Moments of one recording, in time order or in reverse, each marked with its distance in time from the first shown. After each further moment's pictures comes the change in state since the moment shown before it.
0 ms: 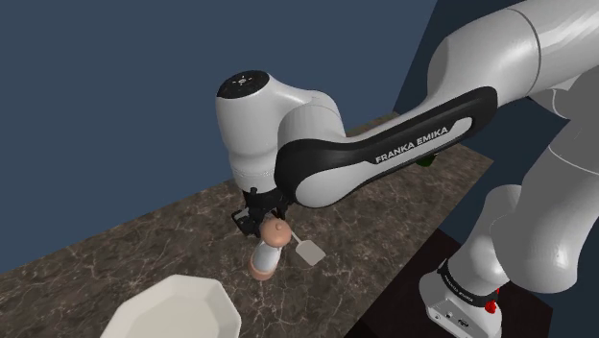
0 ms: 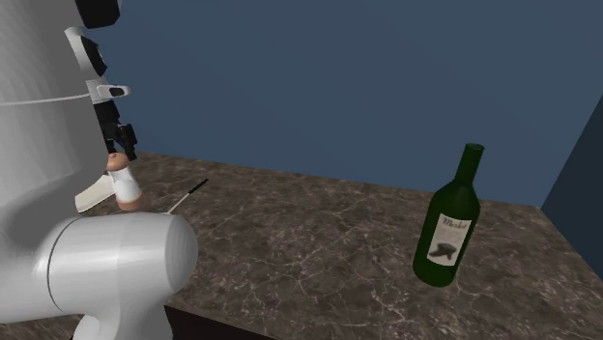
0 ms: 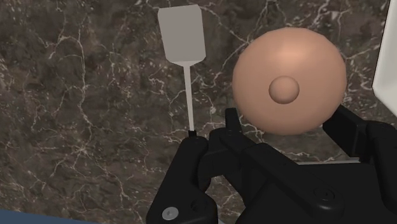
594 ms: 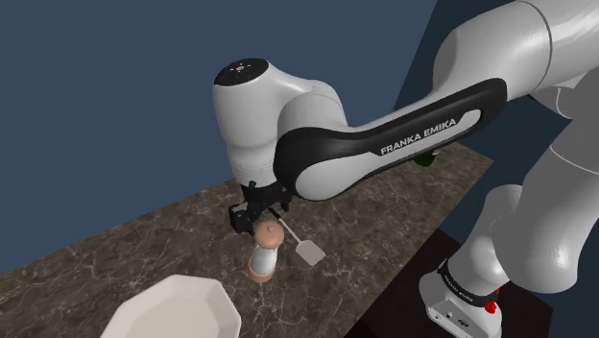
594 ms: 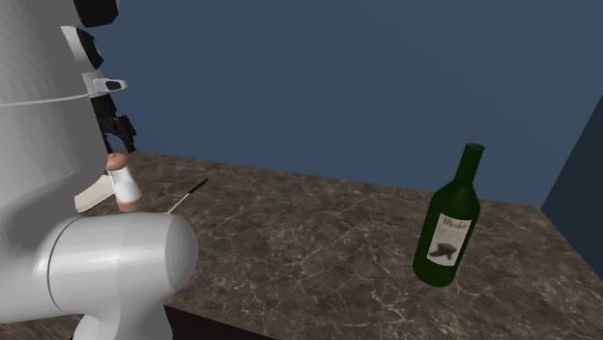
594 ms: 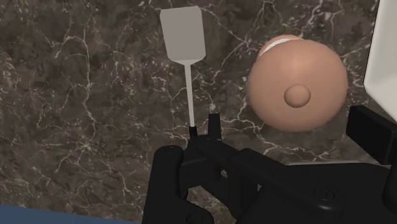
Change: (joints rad) arm 0.002 -0.011 0.003 0.031 0.007 -0.039 -0.003
